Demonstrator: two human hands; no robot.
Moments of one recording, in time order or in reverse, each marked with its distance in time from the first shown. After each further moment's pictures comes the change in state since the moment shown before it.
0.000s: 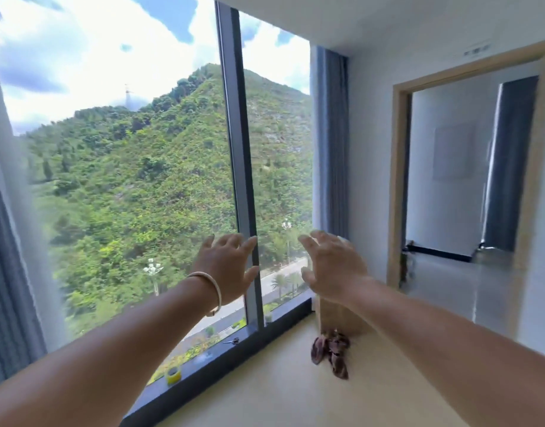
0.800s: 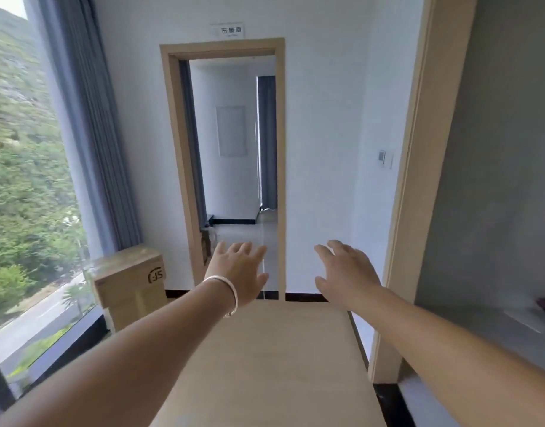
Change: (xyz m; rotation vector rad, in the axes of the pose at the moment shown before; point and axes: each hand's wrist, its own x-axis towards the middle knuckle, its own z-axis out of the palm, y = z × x) left_hand 0.211 0.444 0.078 -0.367 0.027 0.687; right_hand -0.183 0.367 -0.019 -0.389 -0.241 0.832
